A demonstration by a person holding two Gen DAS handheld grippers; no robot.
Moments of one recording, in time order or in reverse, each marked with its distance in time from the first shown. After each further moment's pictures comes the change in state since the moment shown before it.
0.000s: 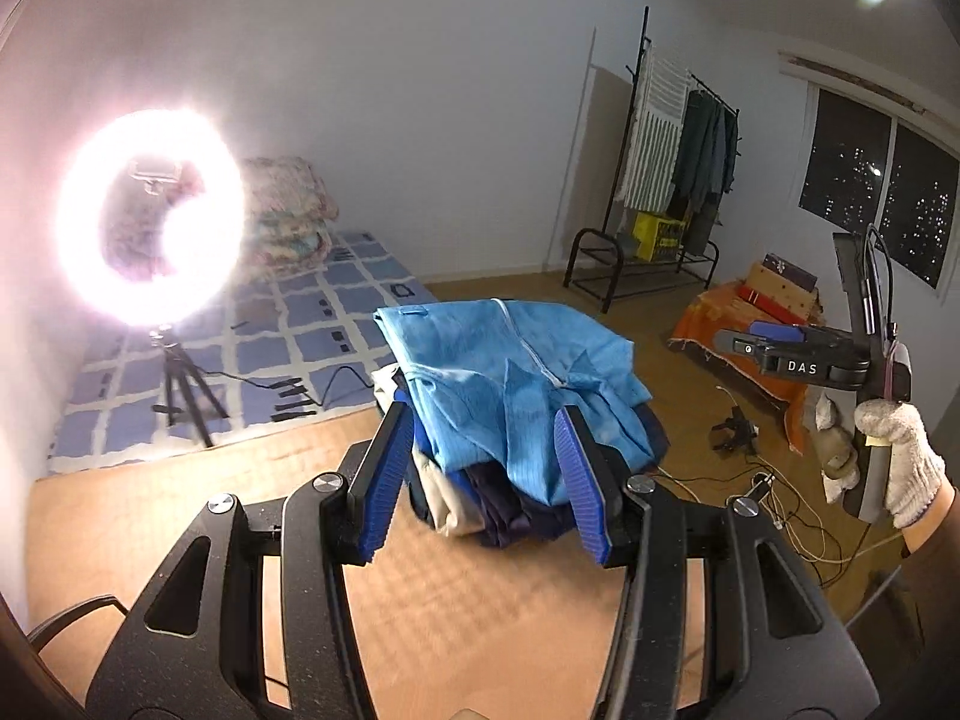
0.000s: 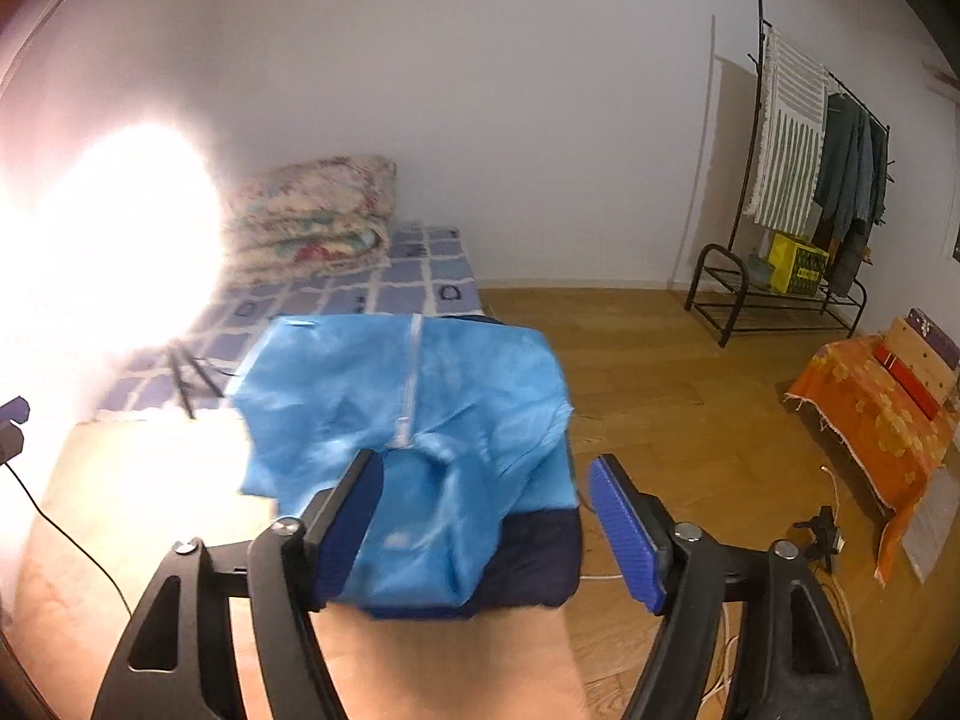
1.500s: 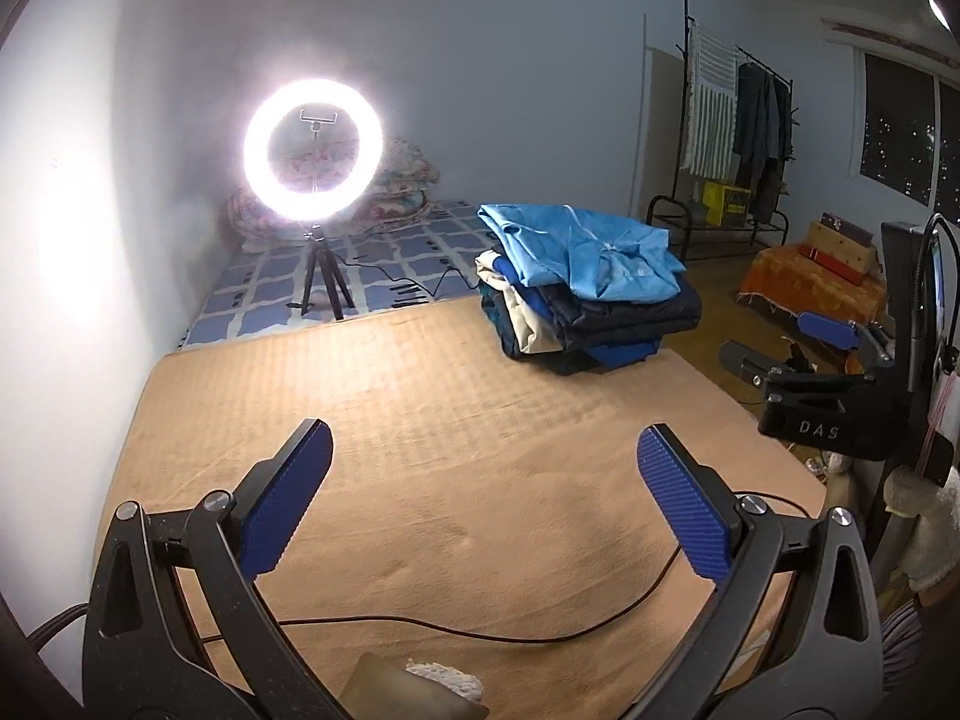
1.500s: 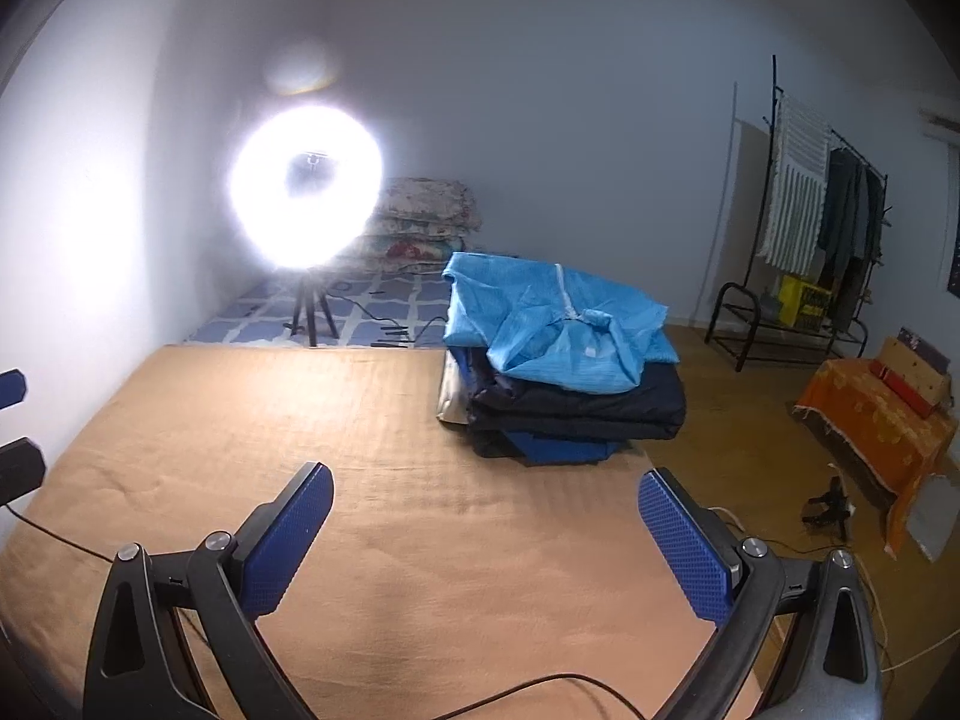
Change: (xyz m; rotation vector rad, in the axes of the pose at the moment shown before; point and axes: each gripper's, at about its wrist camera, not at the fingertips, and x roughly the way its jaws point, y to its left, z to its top) left arm -0.175 -0.021 -0.193 0.014 0.015 0.243; right arm -0.146 0.166 -0.217 -0.078 -0.145 -0.003
